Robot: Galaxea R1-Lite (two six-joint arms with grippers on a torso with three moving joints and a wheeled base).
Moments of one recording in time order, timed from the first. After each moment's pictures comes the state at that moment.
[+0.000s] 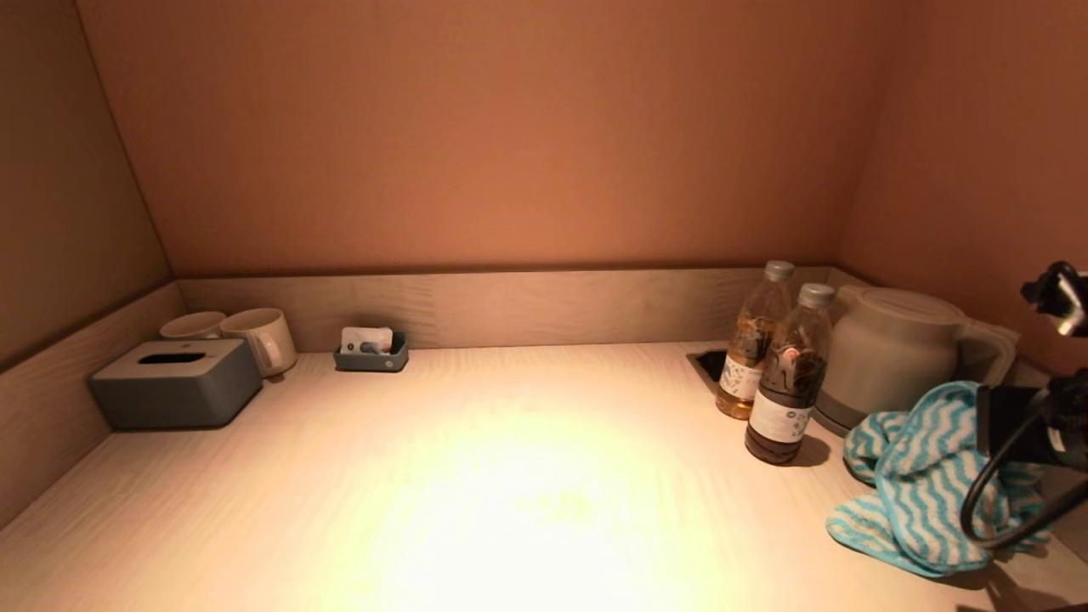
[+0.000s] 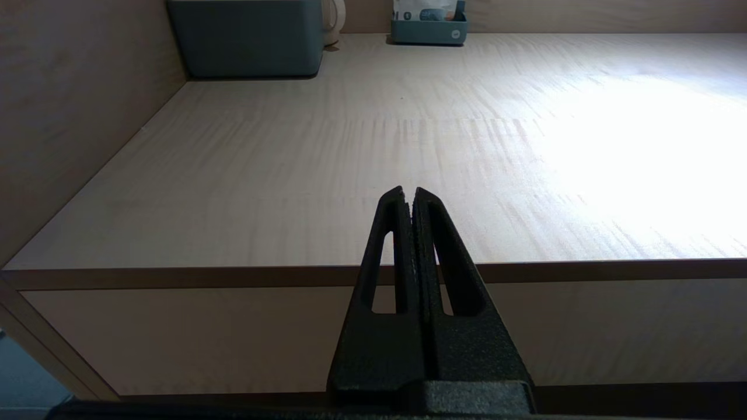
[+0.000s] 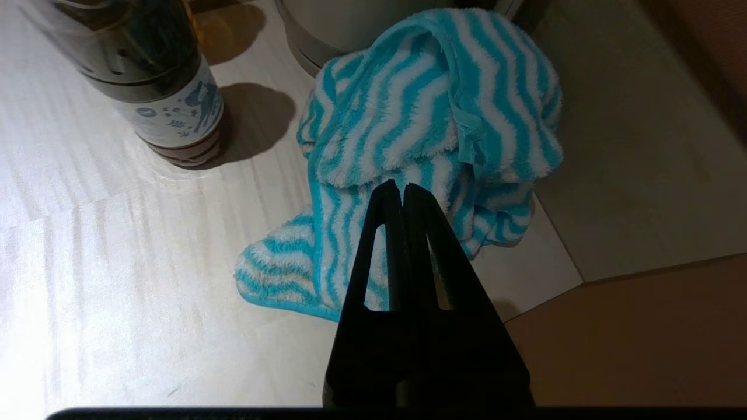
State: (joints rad) left arm 0.00 0.00 0.00 0.02 -0.01 -0.03; right arm -0.13 1.29 -0.84 0.15 -0.26 0.02
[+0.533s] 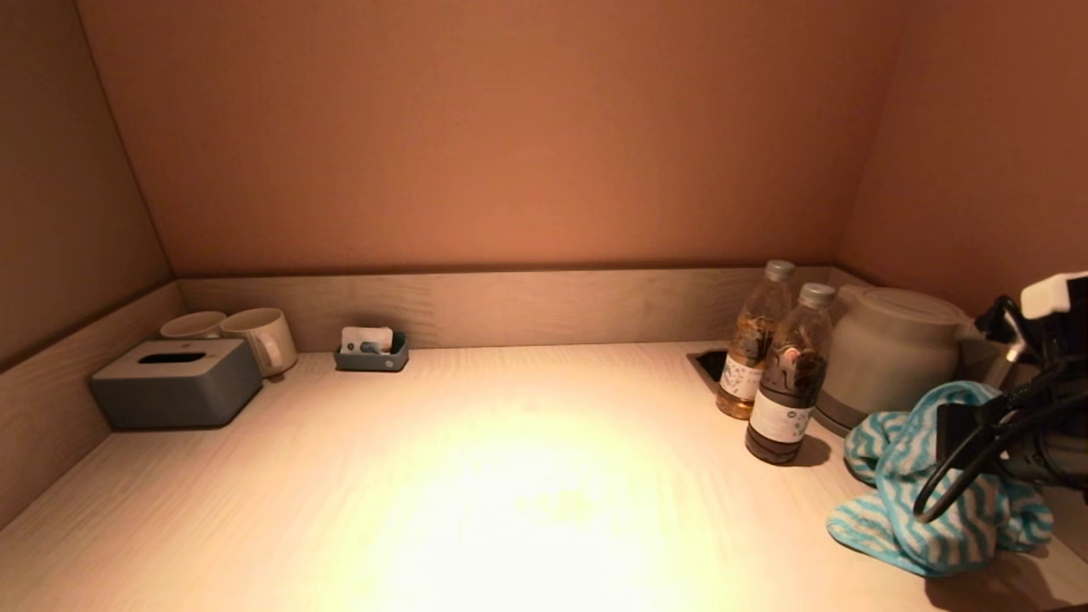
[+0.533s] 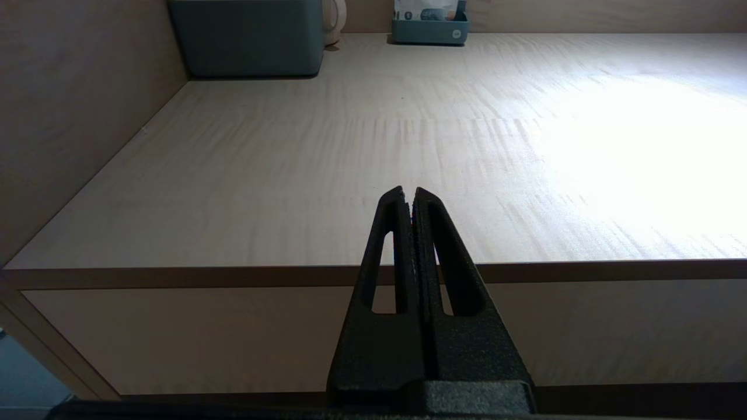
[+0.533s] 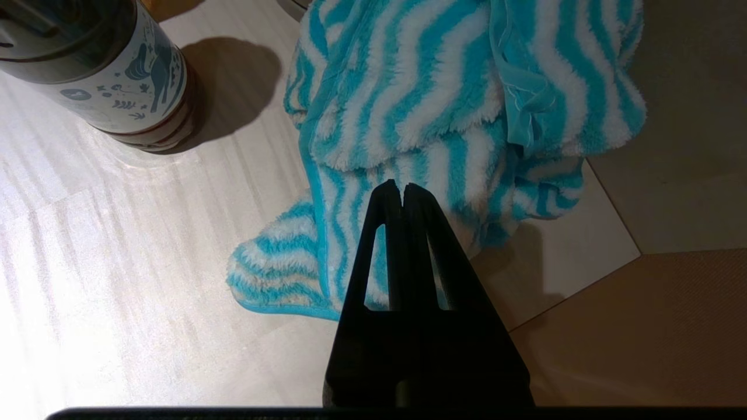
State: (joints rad) left arm 0.00 0.00 0.00 0.02 -0.01 -0.03; right arm -0.15 1.42 -0.83 0.15 -0.26 0.11
